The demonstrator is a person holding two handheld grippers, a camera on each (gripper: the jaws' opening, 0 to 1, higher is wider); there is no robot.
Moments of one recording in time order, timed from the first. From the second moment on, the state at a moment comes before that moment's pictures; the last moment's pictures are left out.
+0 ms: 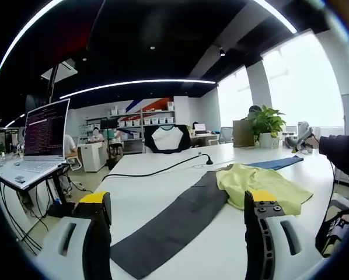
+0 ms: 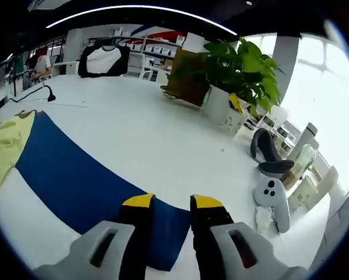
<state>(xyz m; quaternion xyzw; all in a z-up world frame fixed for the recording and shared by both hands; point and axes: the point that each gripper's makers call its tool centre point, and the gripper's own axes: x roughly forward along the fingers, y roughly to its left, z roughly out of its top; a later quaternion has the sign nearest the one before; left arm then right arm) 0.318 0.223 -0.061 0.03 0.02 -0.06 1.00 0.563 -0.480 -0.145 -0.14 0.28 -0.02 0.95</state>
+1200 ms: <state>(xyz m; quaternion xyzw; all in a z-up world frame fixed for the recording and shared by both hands) 0.313 0.193 -0.052 0.02 0.00 -0.10 0.99 0.436 -0.300 -0.079 -0.17 0.09 0.20 0.96</state>
